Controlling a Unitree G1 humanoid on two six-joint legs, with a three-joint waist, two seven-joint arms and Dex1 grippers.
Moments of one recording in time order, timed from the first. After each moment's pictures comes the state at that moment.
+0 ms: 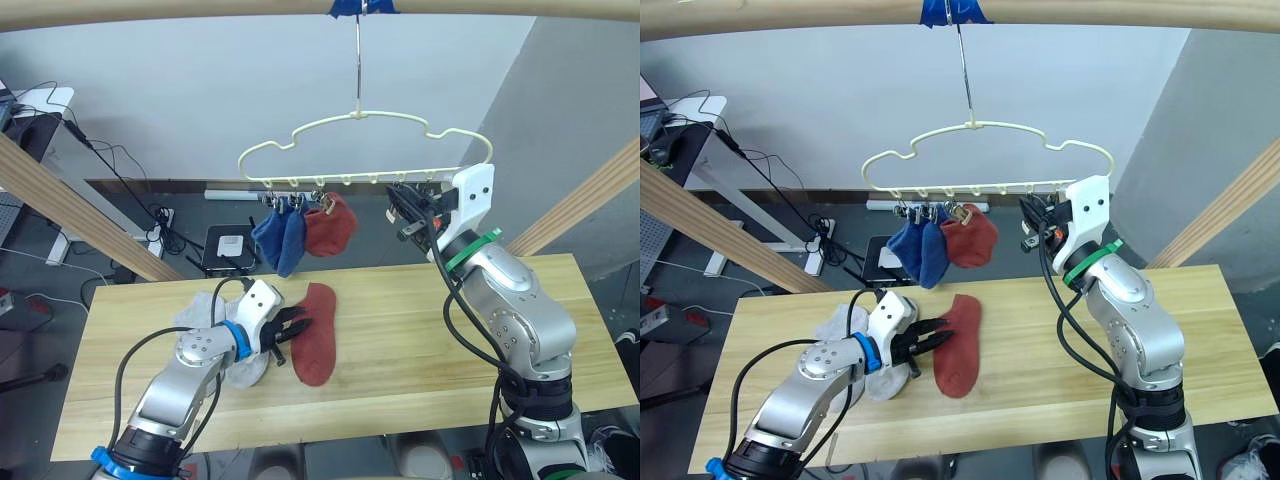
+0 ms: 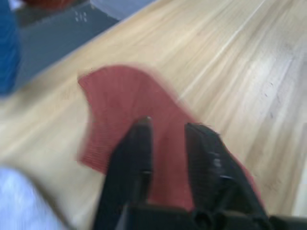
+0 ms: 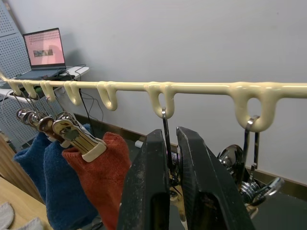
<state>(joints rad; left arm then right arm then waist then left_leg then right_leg) -0.07 0.54 -0.15 -0.17 -0.17 0.38 -0.76 -0.44 -0.21 -0.01 -0.47 0.35 0.67 0.28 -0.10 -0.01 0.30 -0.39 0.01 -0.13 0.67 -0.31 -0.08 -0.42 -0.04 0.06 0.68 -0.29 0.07</state>
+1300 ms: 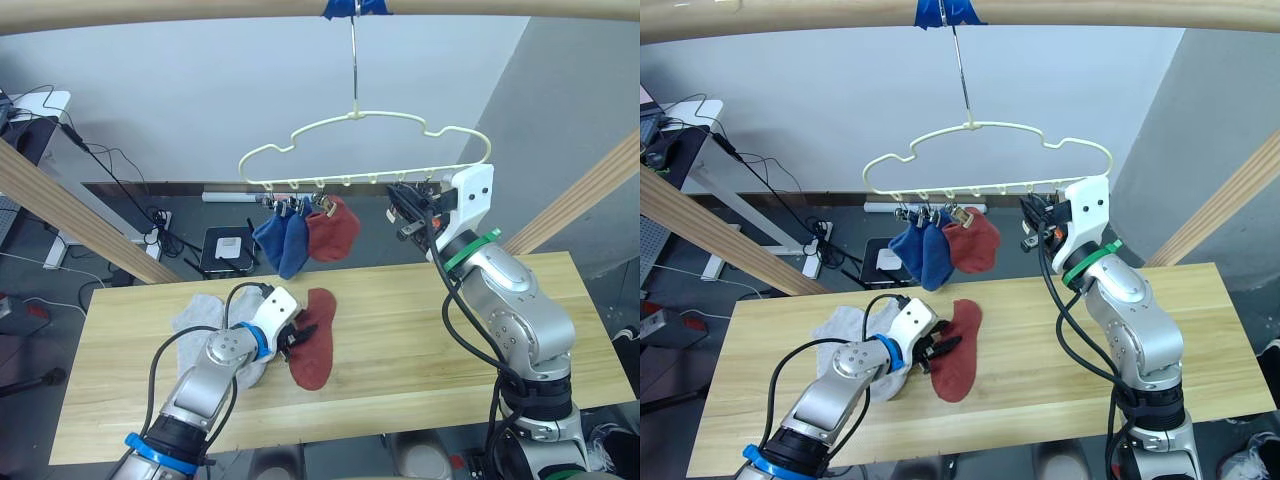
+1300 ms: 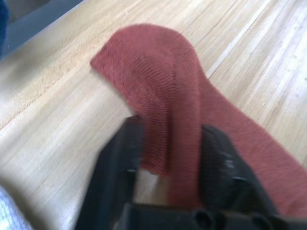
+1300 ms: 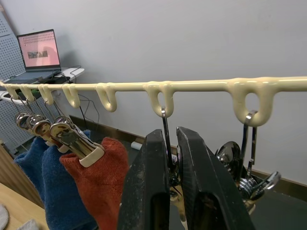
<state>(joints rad) -0.14 0.45 -0.25 0.01 0.04 0.28 -0.65 -0.44 -0.21 0.00 -0.47 0.36 0.66 0.27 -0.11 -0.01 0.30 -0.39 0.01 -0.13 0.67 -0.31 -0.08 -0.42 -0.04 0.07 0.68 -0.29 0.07</state>
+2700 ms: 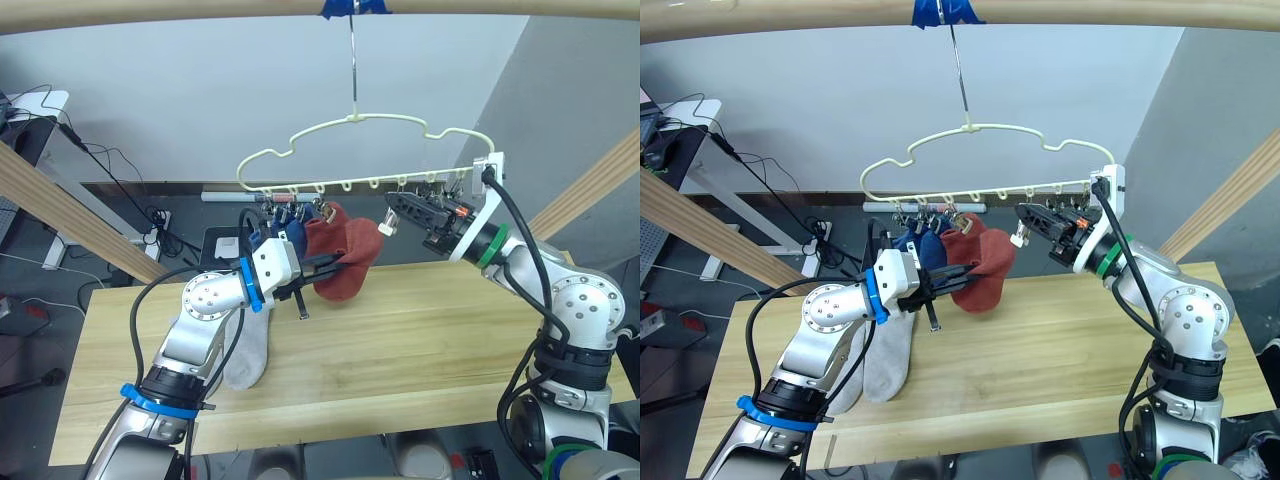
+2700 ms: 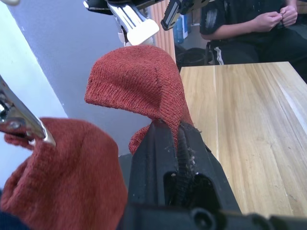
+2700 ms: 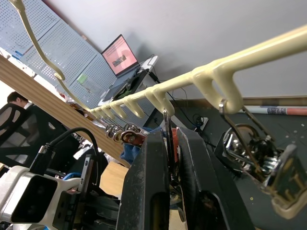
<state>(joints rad) -0.37 0.47 -0.17 0.01 -0.18 -0.26 -0.94 -0.57 -0.30 -0.29 -0.33 1.08 1.11 0.21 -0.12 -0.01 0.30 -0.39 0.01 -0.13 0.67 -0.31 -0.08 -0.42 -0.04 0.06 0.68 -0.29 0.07</state>
